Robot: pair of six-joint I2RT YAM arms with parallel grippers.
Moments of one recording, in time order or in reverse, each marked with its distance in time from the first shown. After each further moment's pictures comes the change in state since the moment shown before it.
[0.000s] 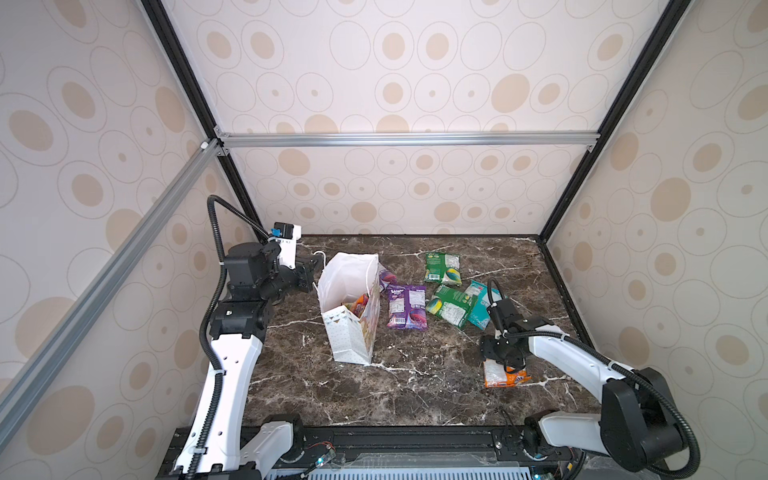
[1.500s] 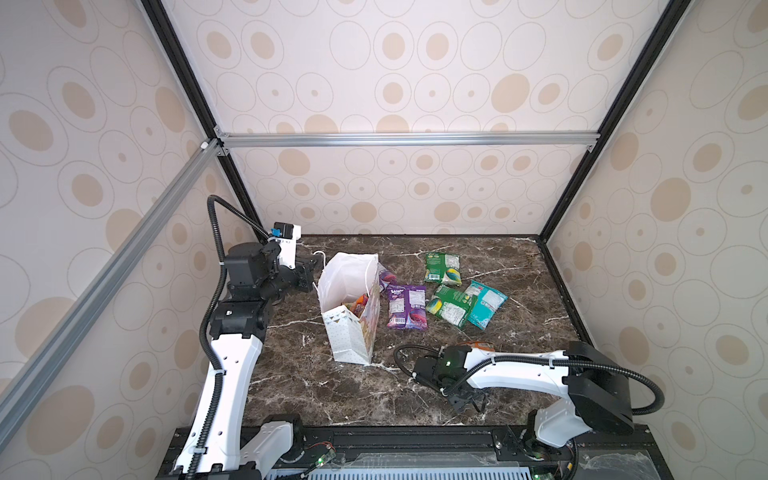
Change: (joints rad) left arm 0.000 0.000 0.000 0.000 -0.003 0.000; right arm 0.838 0.281 0.211 -0.372 0.292 0.148
